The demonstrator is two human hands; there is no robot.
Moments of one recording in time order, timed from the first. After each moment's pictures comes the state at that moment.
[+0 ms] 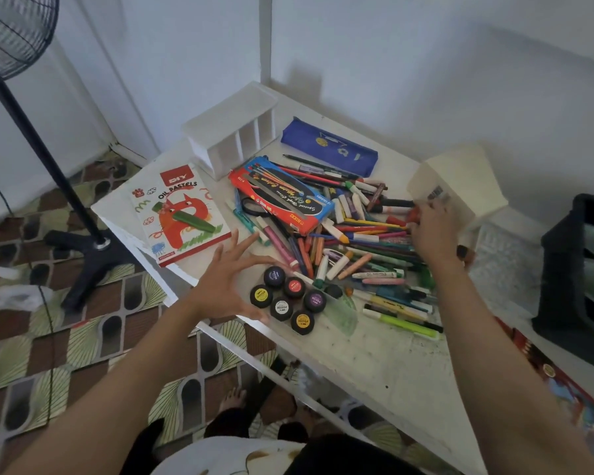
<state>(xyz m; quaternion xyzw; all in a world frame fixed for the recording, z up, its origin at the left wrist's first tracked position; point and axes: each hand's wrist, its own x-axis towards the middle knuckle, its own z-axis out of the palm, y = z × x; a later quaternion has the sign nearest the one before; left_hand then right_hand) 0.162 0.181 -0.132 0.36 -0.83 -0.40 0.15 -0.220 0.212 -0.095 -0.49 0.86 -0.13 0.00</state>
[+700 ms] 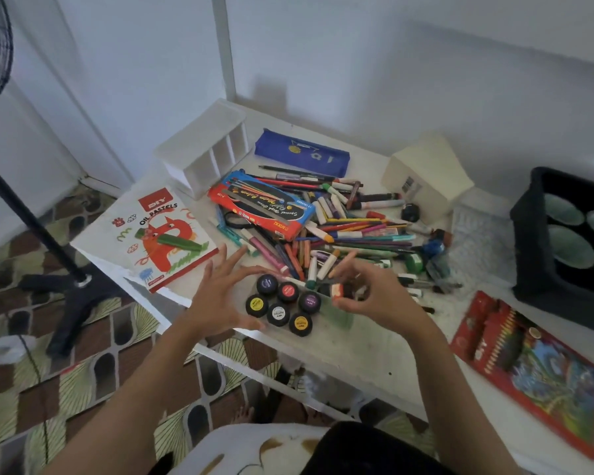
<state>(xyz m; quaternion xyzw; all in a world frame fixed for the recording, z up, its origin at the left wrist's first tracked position) 0.161 0.180 -0.133 0.35 -0.85 -0.37 0.14 -0.096 0.314 -0.050 -0.56 0.72 -0.26 0.33</state>
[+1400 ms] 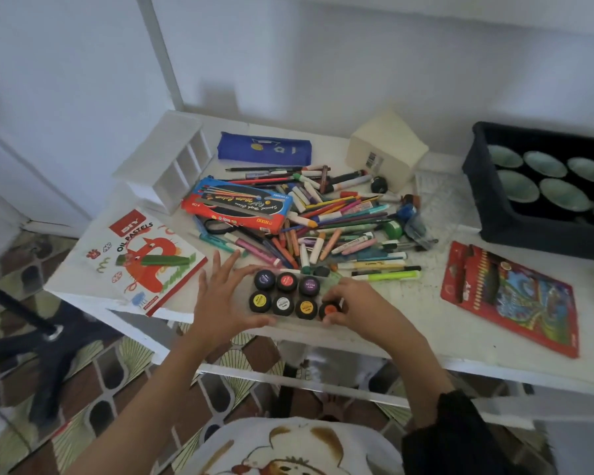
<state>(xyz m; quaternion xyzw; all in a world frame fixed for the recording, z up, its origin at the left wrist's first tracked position) 0.161 0.179 -0.141 0.33 -0.89 -0.27 0.15 -0.033 0.339 -0.060 -0.52 0.80 -0.11 0.28</state>
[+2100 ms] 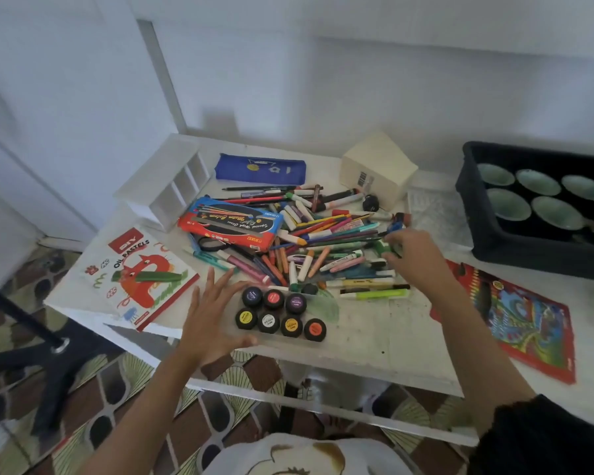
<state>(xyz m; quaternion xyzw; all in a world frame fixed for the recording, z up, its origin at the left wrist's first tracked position) 0.159 0.185 -0.135 0.32 -0.91 -0.24 0.12 -0.159 0.338 -0.040 -0.43 0.89 -0.16 0.08</state>
